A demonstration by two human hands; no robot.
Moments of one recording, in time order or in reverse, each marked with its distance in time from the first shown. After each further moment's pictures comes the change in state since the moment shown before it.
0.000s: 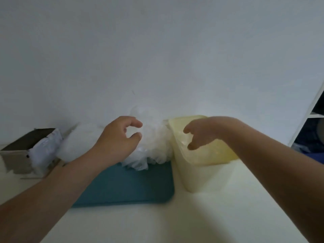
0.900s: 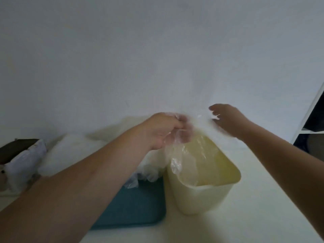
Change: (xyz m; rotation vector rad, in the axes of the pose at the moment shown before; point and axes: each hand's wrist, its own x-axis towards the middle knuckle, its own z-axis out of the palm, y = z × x) left_hand 0.085 0.098 0.073 -0.832 -0.435 -0.377; right_hand 0.019 0.096 -0.019 0.537 0.635 0.148
